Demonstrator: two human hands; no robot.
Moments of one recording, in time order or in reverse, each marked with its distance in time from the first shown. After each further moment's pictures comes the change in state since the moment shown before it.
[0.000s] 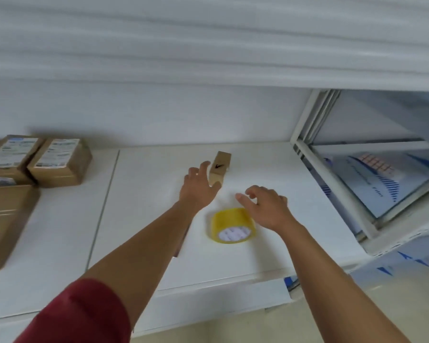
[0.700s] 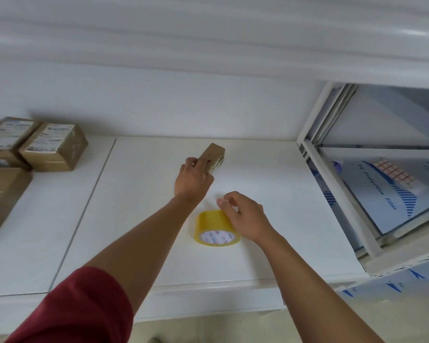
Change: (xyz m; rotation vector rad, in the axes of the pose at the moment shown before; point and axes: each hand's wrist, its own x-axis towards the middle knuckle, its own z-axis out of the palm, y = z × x) left_hand 0.019 0.011 0.028 0.069 0.245 0.012; right_hand 0.012 0.014 0.027 0.314 -0.106 -0.129
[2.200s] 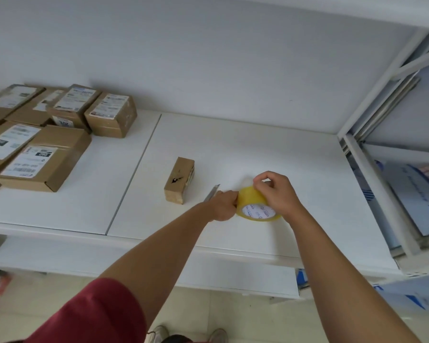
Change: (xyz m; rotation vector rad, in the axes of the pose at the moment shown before) left_hand -0.098 -0.034 -0.006 -0.014 -0.651 -0.059; right_hand 0.004 -0.011 0.015 0.289 0.020 -0.017
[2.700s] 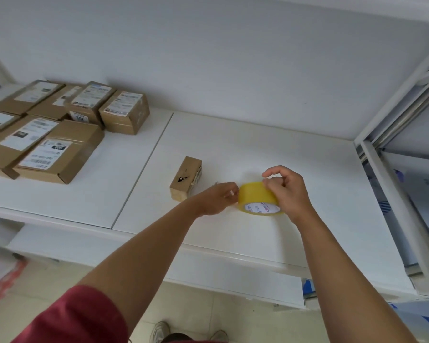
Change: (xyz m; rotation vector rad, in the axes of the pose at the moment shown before) left_hand -0.036 -0.004 -0.038 -0.390 0.096 0.131; right_hand -0.002 -0.014 -0.009 0.207 0.000 -0.120
